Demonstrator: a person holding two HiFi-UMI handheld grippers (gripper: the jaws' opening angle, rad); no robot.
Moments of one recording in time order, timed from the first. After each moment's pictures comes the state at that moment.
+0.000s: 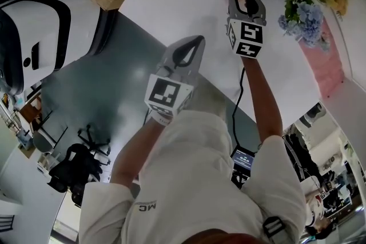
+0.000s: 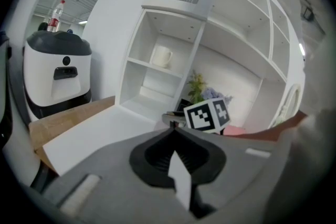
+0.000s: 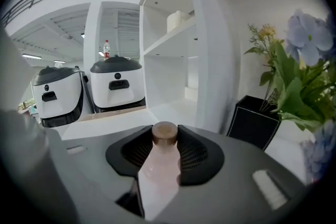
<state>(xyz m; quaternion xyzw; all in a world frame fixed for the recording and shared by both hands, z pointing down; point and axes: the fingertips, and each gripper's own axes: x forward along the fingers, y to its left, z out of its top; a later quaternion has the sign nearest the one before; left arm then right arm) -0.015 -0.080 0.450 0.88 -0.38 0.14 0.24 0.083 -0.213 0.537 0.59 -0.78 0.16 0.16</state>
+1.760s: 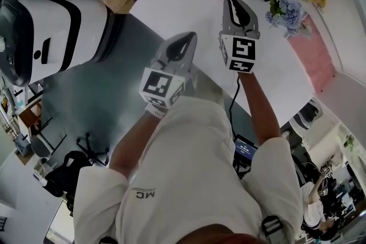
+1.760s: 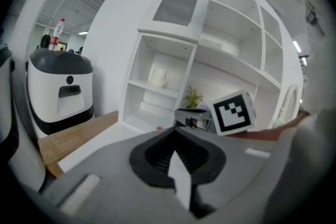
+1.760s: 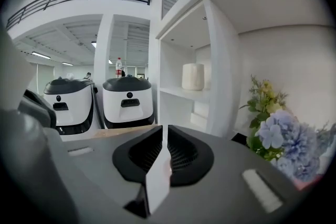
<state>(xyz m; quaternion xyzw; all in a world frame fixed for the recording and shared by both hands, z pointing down) -0.034 -0.061 0.377 0.89 -0.40 0.11 0.21 0.057 -0.159 0.405 0.58 -0.80 0.10 0.13</state>
